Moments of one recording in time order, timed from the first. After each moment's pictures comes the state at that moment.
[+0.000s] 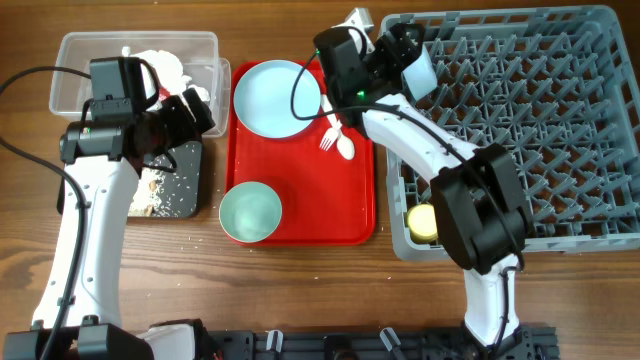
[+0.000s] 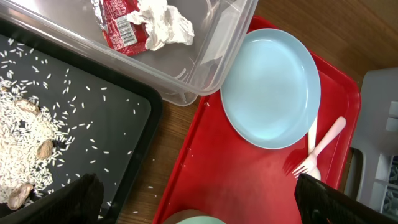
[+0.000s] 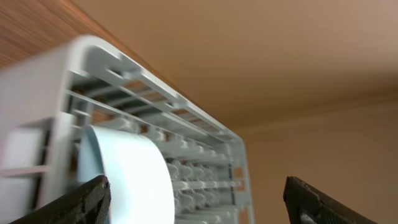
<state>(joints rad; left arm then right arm) 0.07 1.44 1.26 -0.83 0.14 -0.42 0.54 2.14 1.60 -0.12 1.13 -0.57</state>
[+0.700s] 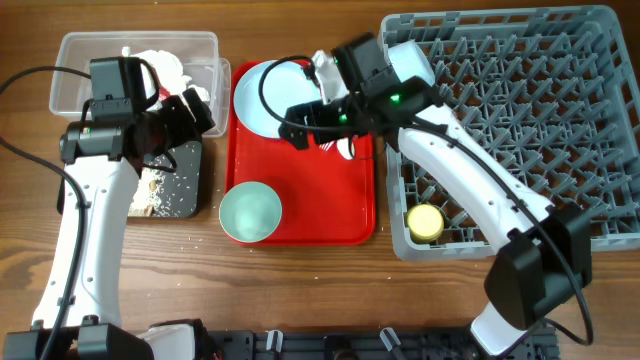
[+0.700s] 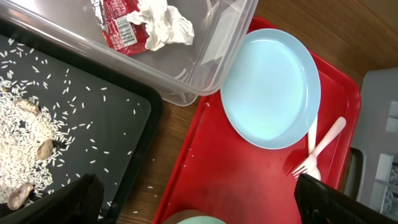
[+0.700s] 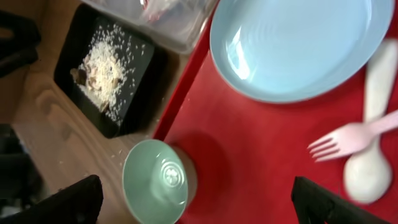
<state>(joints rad) 0.07 1.44 1.26 -0.83 0.14 -0.42 0.55 1.82 1.54 -0.71 -0.45 0.29</state>
